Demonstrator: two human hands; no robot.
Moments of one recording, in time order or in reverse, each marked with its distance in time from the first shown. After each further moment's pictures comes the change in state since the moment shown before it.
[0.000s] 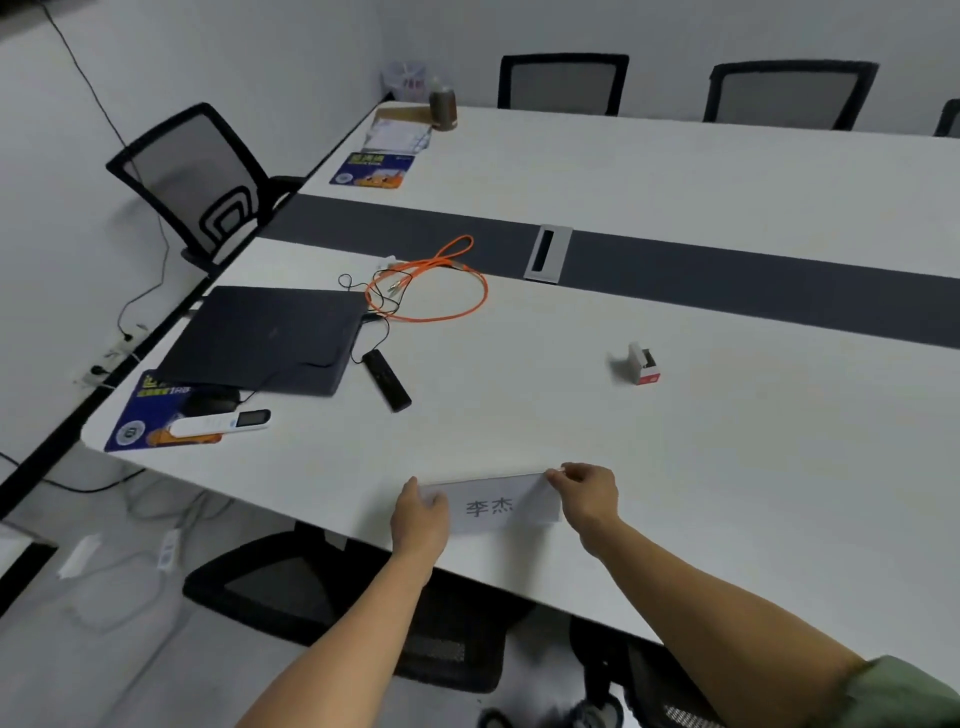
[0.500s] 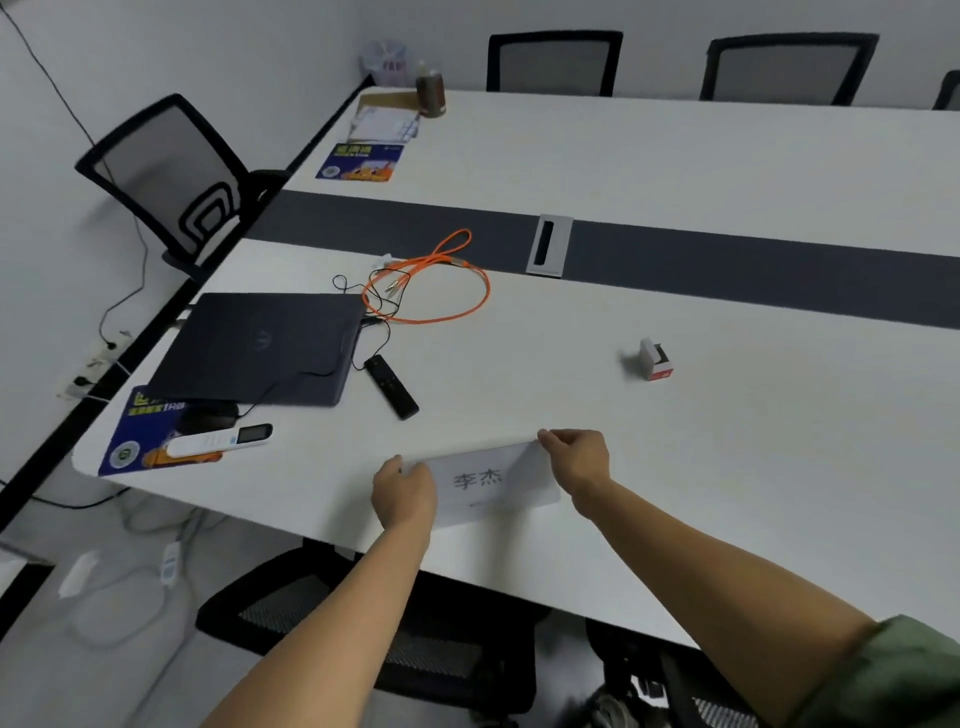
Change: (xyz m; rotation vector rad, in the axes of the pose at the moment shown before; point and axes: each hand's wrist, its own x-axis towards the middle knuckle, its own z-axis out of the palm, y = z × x) left_hand 0.031 0.046 -0.034 -0.226 0.208 -0.066; right_hand 0.018 -0.053 0.037 -0.012 0.022 -0.035
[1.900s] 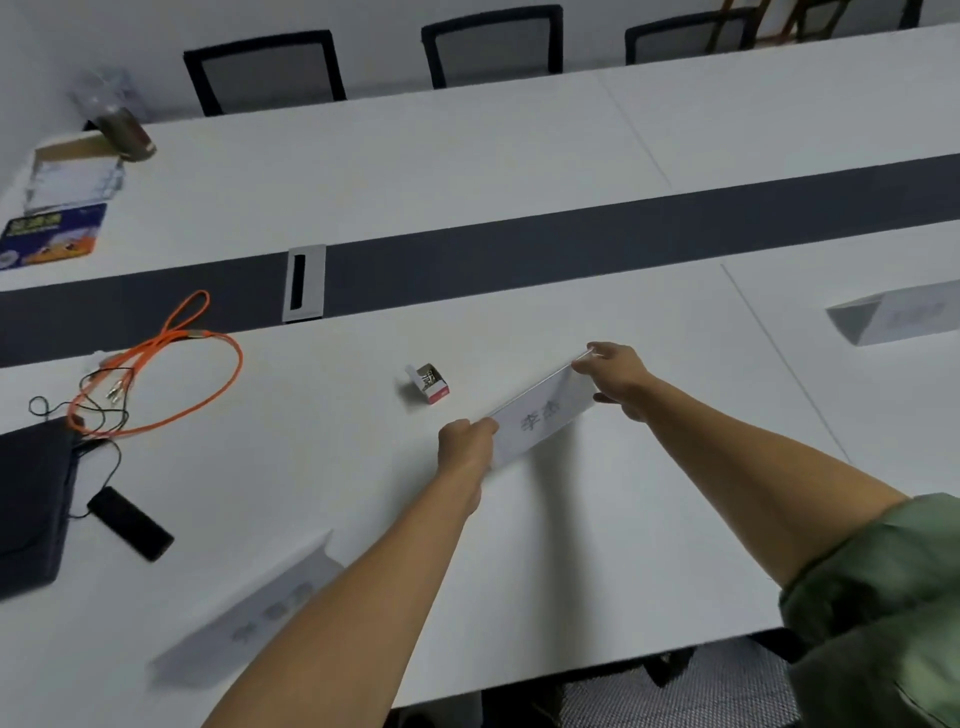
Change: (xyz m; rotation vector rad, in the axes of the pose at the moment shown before) left_hand -0.175 0.093 0.301 0.174 -0.694 0.037; right_hand 0.138 0.027 -0.351 0.091 0.209 0.073
